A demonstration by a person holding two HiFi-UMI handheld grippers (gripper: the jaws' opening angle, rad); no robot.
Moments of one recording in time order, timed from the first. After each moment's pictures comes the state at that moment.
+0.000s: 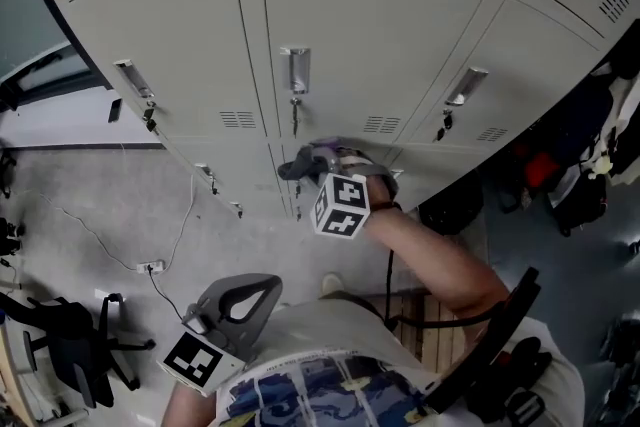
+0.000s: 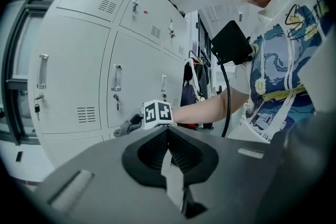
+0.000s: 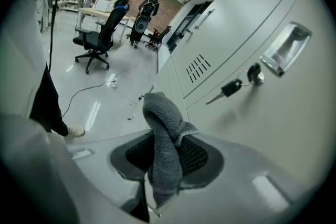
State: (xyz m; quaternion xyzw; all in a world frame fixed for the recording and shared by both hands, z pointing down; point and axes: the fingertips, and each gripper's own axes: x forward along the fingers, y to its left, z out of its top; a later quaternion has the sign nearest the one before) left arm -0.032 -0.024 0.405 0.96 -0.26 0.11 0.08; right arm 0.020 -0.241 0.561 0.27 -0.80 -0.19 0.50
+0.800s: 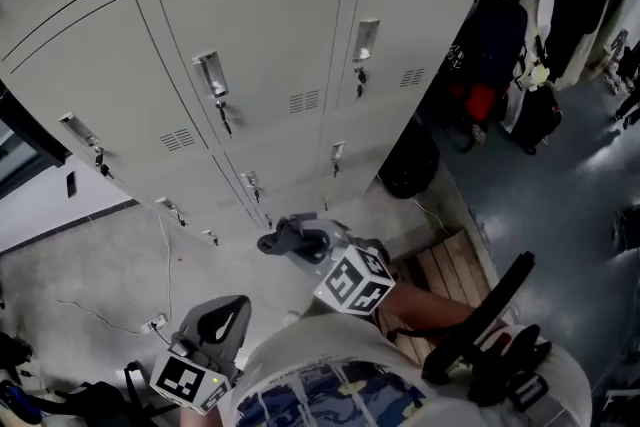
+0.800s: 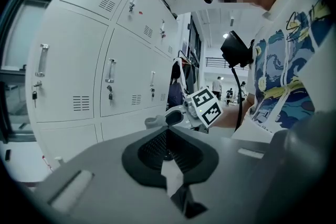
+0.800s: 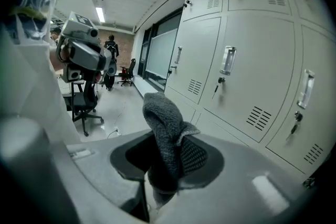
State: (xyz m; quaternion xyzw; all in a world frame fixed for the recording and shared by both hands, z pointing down) left arm -0.073 0.021 0.428 0.97 -0.19 0.12 0.10; right arm 0.011 -0.046 0.512 0.40 -0.87 0.01 0.30
